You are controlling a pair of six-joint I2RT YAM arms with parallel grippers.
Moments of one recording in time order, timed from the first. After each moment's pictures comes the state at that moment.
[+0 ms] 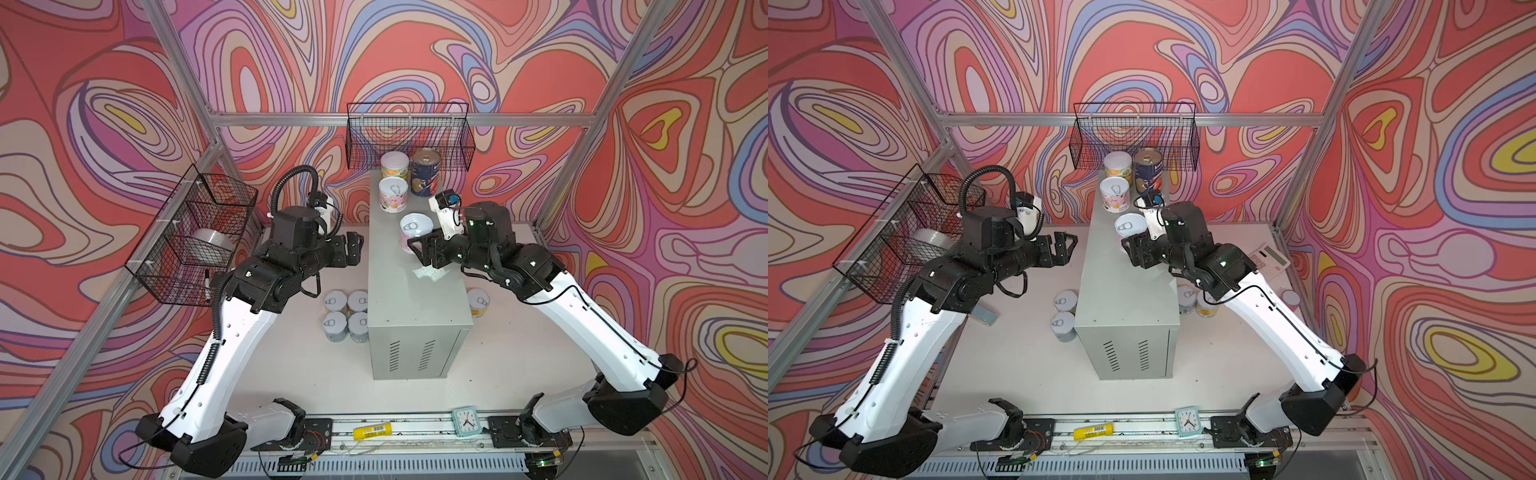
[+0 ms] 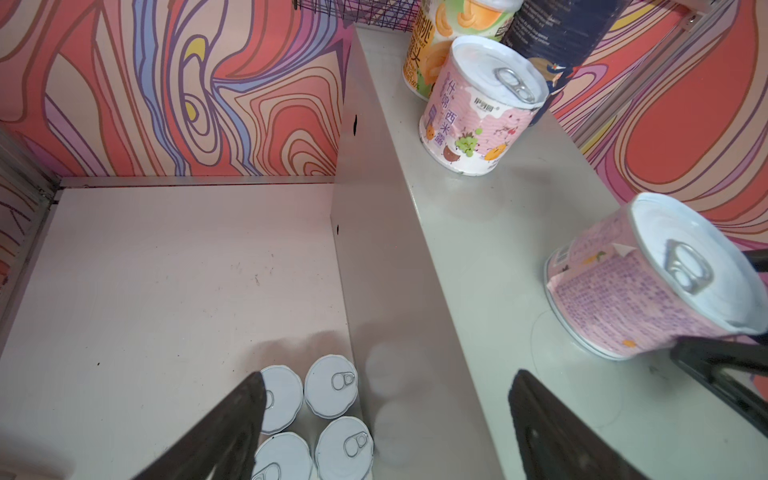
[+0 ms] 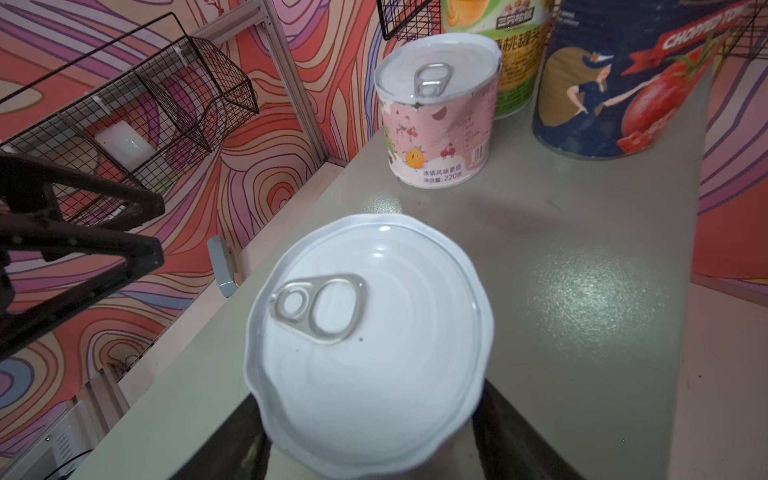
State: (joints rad) left arm -0.44 1.25 1.66 -0.90 -0.05 -0.34; right arm 0.69 1.45 1.72 -0.69 -0.01 0.22
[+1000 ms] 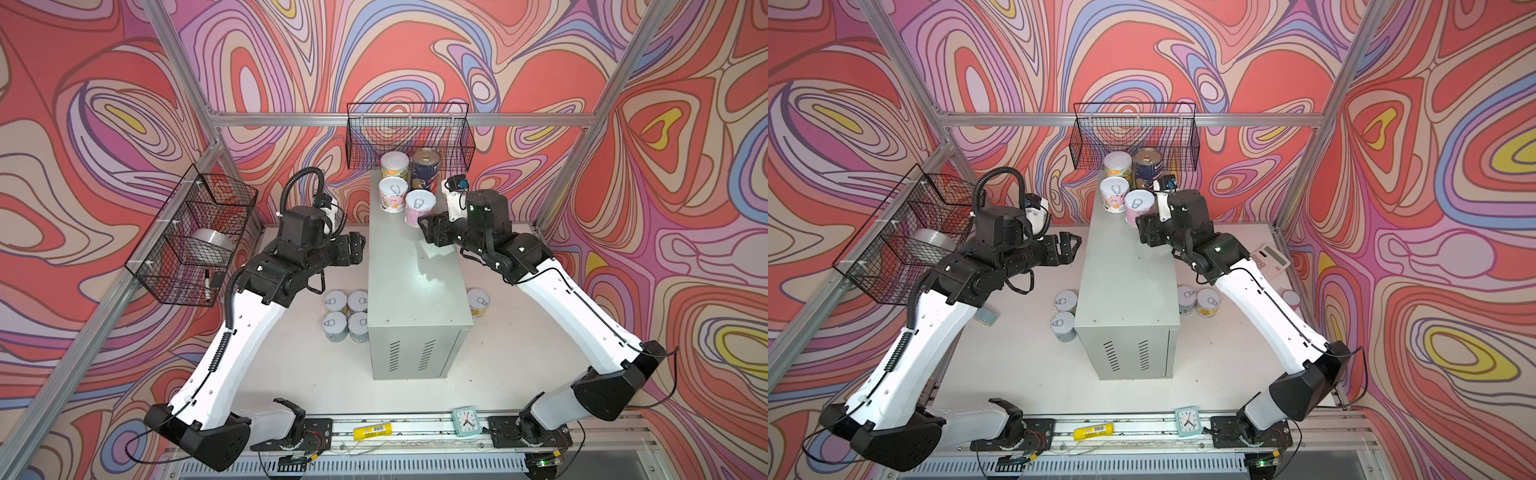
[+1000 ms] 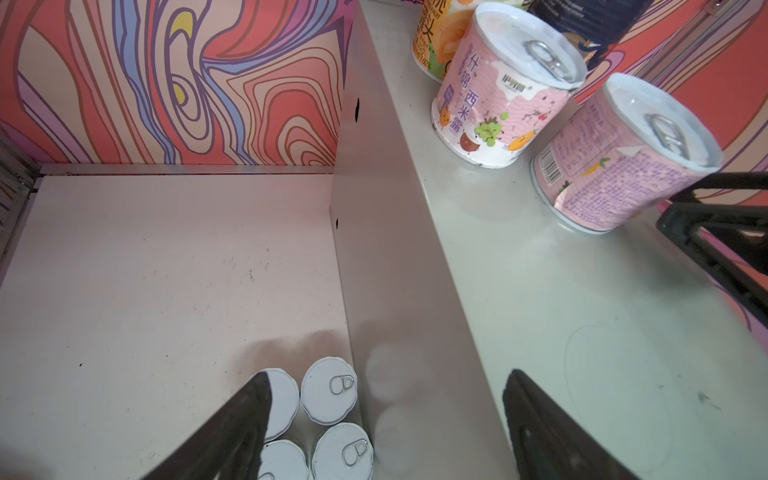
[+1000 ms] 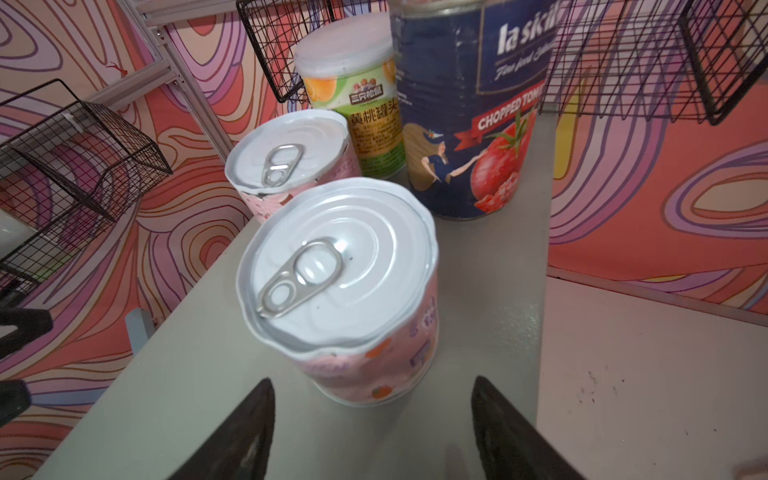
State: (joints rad) left arm -0.42 1.28 1.61 -0.85 -0.03 -0.35; right arm 0.58 1.53 1.74 -0.57 0.05 0.23
